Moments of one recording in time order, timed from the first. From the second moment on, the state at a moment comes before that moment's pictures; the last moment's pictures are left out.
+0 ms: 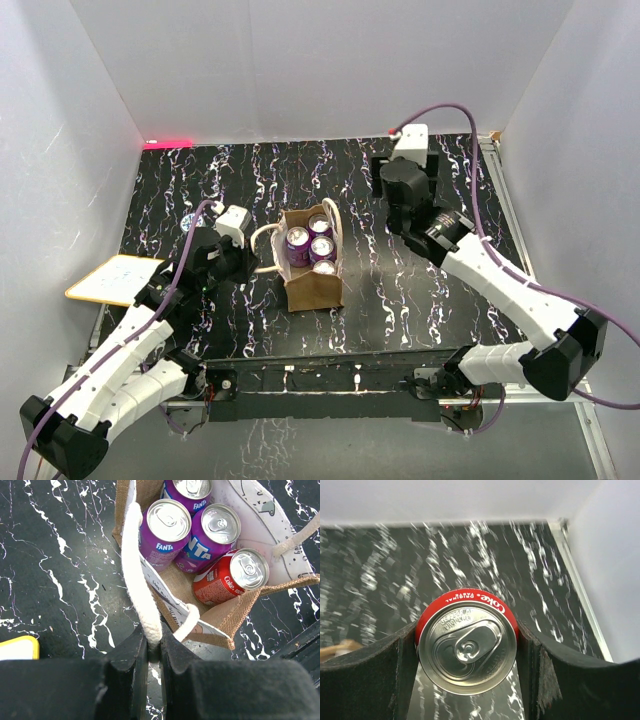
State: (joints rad) left arm -0.54 0.81 0.73 -0.46 0.05 -0.18; right arm 0.73 1.27 1.30 -0.30 0.85 0.07
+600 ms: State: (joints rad) left arm -0.54 0.80 0.73 -0.46 0.04 -0.18; right arm 0.34 1.48 0.98 -0.28 0.46 0.30
